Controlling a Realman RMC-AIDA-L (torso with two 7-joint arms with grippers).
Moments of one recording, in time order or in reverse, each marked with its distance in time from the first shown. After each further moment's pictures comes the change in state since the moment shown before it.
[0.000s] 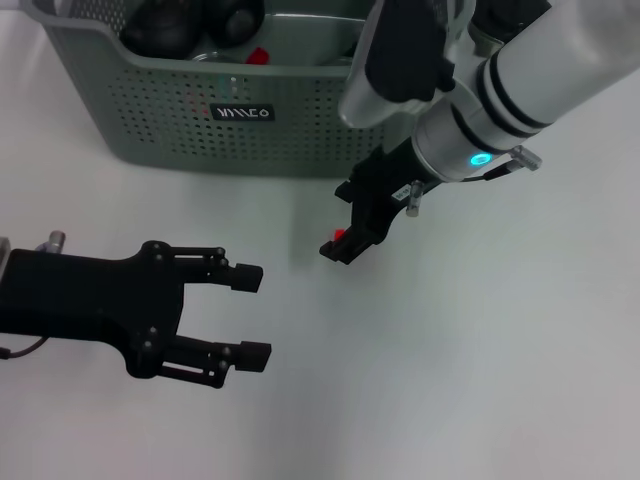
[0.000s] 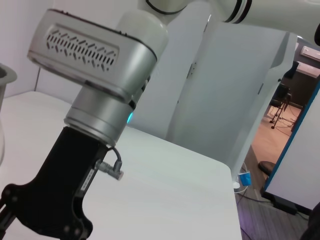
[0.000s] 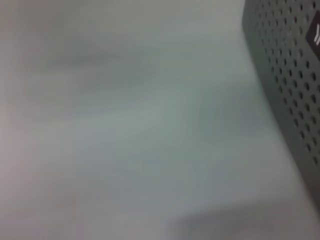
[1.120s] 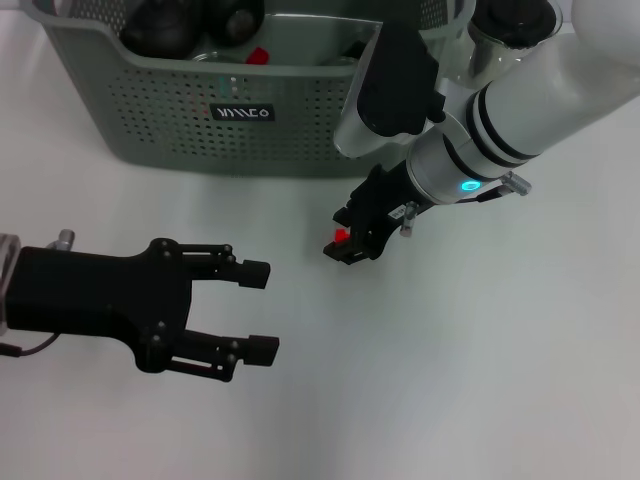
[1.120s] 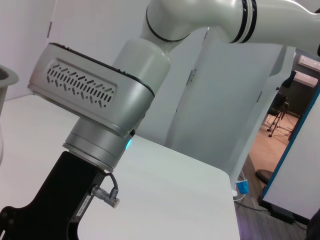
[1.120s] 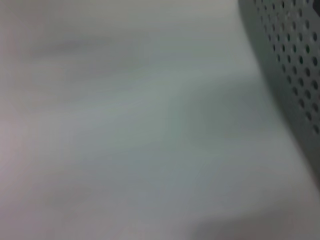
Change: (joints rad) left arm -0.016 0.003 -0.007 -0.051 -0.002 -0.016 0.009; right arm -0.013 0.006 -0.114 0.067 0.080 0.124 0.004
